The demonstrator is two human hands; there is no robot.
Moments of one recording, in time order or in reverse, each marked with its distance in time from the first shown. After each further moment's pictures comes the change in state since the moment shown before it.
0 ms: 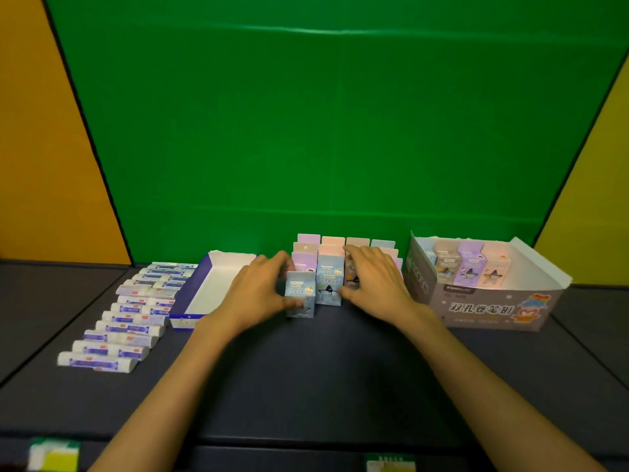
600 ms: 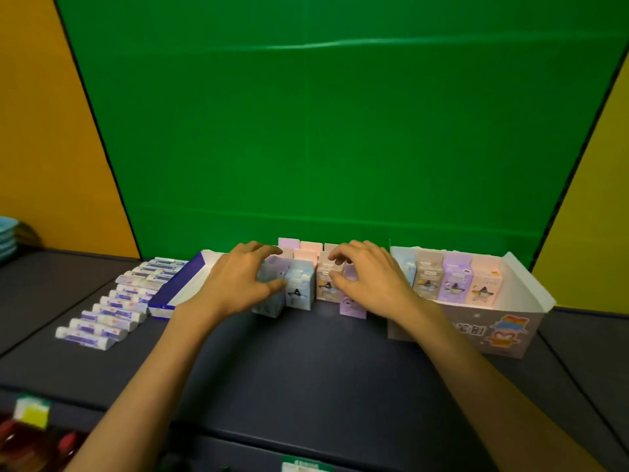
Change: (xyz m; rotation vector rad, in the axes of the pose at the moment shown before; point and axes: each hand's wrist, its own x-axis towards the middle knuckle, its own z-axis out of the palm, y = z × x) left_hand 0.008 0.067 -0.008 0.248 0.033 -0.150; right_hand -0.015 0.051 -0.058 0.240 0.066 -0.209
